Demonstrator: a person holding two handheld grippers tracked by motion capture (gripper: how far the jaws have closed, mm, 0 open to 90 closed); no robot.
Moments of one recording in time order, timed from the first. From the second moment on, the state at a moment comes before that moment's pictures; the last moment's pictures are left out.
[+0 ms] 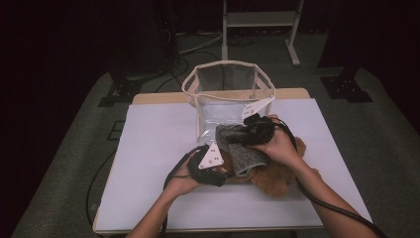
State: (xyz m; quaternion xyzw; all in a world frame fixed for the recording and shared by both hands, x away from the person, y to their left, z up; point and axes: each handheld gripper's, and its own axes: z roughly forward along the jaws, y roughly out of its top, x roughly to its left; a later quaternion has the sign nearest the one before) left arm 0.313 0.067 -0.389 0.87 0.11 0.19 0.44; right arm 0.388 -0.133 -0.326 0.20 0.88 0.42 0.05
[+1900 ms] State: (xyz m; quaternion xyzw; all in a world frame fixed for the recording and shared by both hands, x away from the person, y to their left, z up) left arm 0.336 0.094 -0.406 0.87 0.14 0.19 0.43; right arm 0.338 -0.153 -0.362 0.18 0.90 0.40 0.06
